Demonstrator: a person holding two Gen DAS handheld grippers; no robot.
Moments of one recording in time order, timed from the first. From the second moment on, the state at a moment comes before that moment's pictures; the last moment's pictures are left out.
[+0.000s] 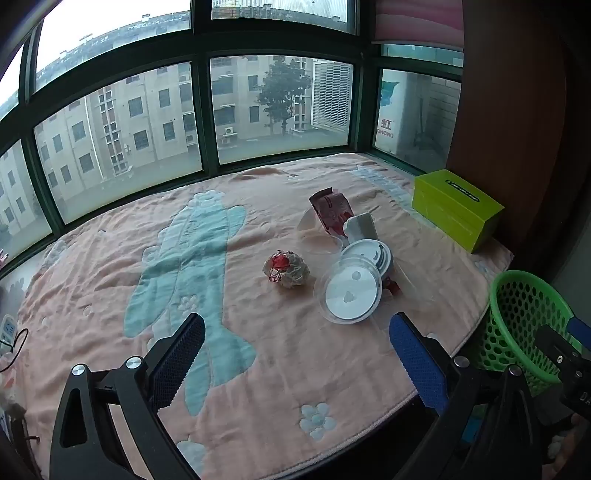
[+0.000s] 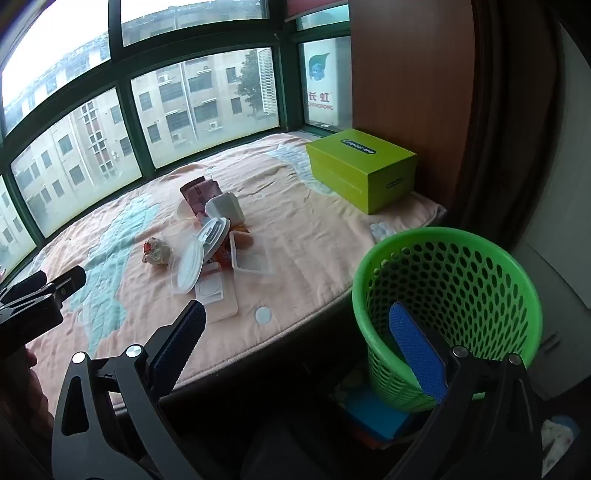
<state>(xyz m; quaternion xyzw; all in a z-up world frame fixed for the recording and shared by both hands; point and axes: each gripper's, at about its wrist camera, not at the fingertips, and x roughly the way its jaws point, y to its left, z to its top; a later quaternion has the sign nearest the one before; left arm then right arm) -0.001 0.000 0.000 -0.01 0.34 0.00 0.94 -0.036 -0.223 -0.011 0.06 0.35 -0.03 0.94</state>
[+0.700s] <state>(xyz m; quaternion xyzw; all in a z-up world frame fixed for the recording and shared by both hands) 0.001 0.004 -0.004 0.00 0.35 0.00 0.94 -0.035 -0.226 -0.014 0.06 0.35 -0.03 0.94</state>
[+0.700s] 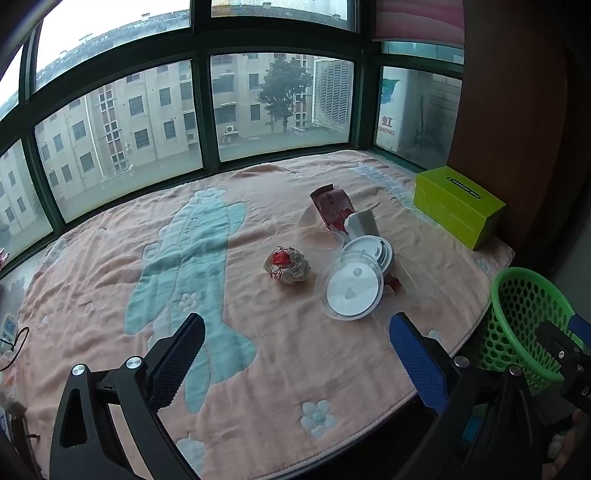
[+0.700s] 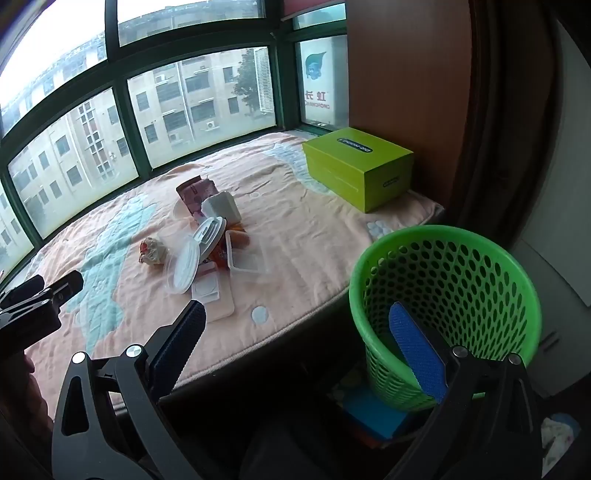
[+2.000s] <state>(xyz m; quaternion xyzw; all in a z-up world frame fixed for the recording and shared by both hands) -0.001 0.003 -0.010 0.00 0.36 0.00 0.93 -0.032 -0.225 -0.017 0.06 0.35 -0.03 0.93</state>
